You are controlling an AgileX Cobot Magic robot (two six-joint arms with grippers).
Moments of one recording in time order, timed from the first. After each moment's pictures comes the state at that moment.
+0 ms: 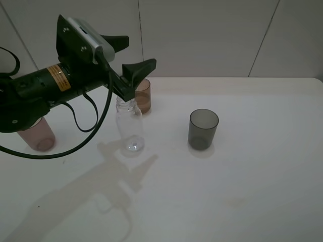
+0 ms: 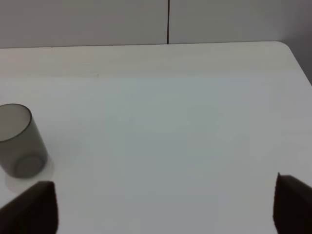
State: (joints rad) left arm -0.46 1.67 -0.61 0.45 -1.14 -0.07; right arm -0.10 0.01 -0.52 0.00 1.06 -0.01
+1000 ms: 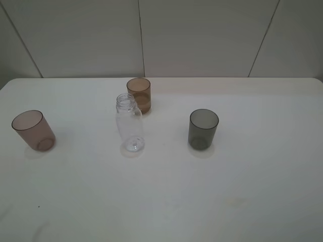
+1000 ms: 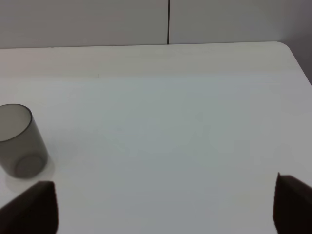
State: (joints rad) left arm -0.46 0.49 -0.67 0.23 0.69 -0.31; right arm -0.10 0.01 -0.52 0.00 1.06 -0.01
